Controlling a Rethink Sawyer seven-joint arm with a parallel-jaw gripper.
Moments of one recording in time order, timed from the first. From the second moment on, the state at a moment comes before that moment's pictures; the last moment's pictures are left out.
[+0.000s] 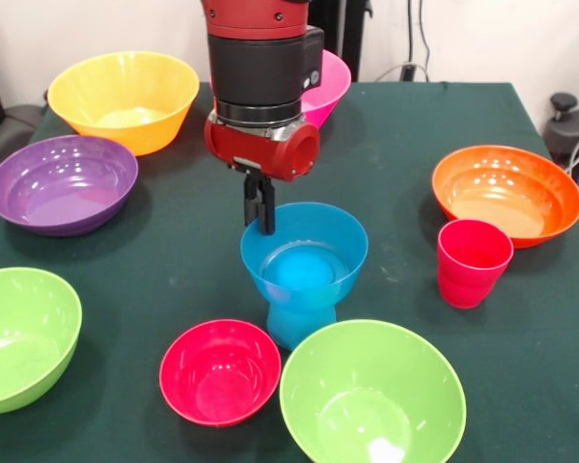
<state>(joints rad) -0.43 -0.55 0.15 1.57 -0.12 0.30 2.20</state>
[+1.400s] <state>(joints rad) -0.44 -0.55 0.14 1.58 -0.12 0.30 2.20</state>
